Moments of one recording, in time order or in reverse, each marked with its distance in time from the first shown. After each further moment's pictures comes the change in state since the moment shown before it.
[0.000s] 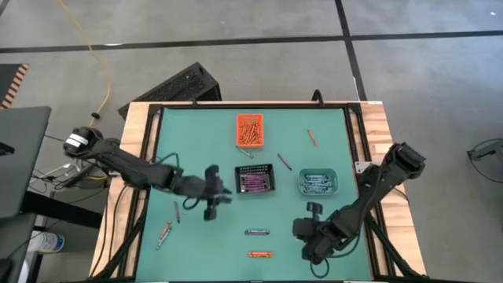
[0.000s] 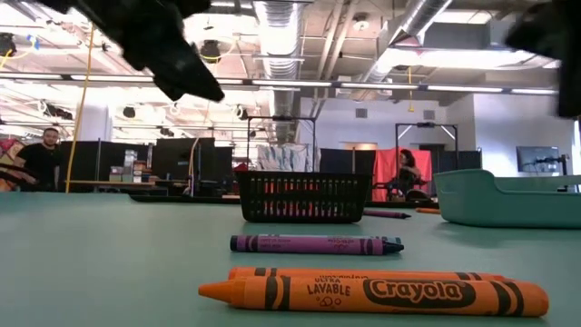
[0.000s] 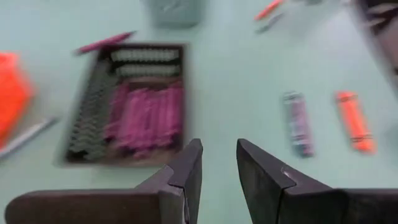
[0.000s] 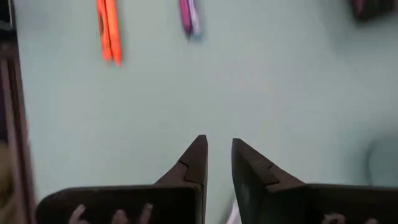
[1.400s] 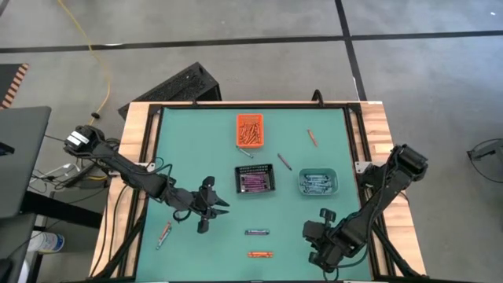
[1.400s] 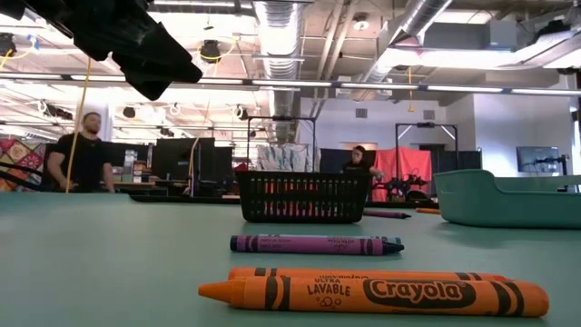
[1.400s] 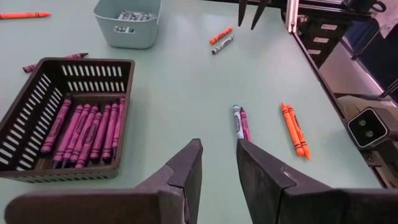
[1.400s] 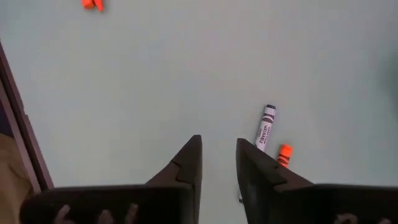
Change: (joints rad) left arm -0.187 0.000 -0.134 0.291 -0.088 -0.057; right arm 0.113 0.001 -0.063 -0.043 -0.050 0.317
